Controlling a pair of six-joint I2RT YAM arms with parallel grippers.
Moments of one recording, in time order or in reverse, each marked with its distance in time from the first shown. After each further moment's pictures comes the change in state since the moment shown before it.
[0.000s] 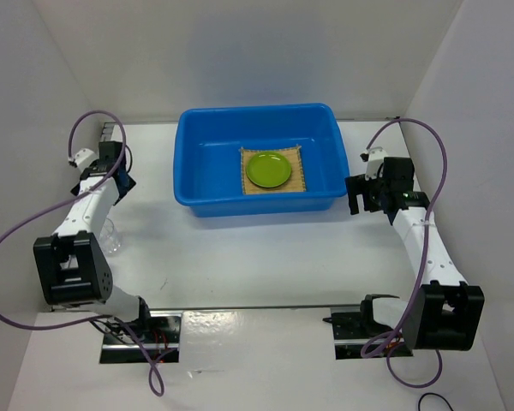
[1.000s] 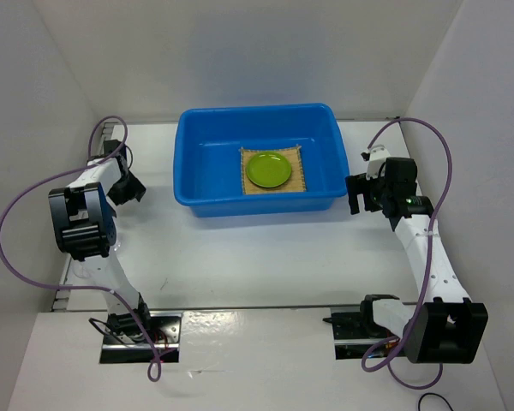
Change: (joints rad) left arm 0.098 0.441 0.210 -0.055 0.288 0.141; right arm 0.022 -0.077 0.005 -0.014 -0.002 0.000
